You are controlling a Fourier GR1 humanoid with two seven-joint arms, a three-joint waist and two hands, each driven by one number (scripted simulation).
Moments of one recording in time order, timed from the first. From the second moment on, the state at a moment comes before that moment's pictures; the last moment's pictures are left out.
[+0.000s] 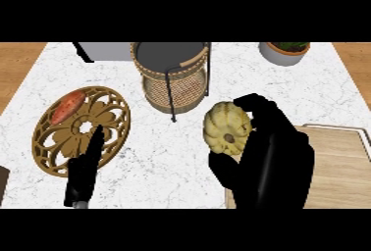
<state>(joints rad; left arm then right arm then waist) 0.07 0.15 -0.14 -1.42 -0.01 0.24 0.02 -0.46 -0.02 0.61 -1.99 1.49 0.06 1.24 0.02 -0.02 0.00</state>
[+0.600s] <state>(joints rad) 0.03 0.14 -0.15 -1.40 -0.02 0.23 0.03 -0.80 -0.01 0.34 -1.75 1.37 0.12 1.25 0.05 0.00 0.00</state>
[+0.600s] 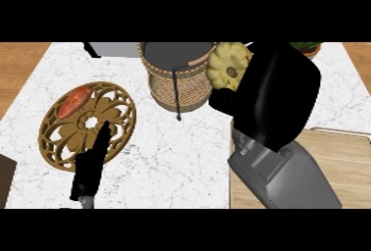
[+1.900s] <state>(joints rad) 0.02 0.13 -0.15 -1.39 -0.03 0.21 0.04 -1.09 -0.01 0.10 -1.09 1.07 -0.21 1.16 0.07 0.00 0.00</state>
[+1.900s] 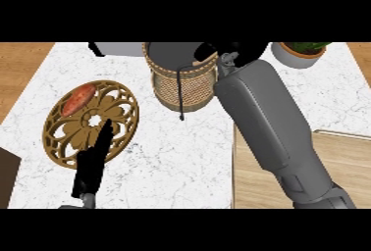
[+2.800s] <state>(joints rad) 0.07 0.14 -0.12 -1.41 -0.02 0.23 0.03 -1.03 0.00 0.00 -1.05 1.20 -0.84 1.08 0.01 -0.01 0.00</state>
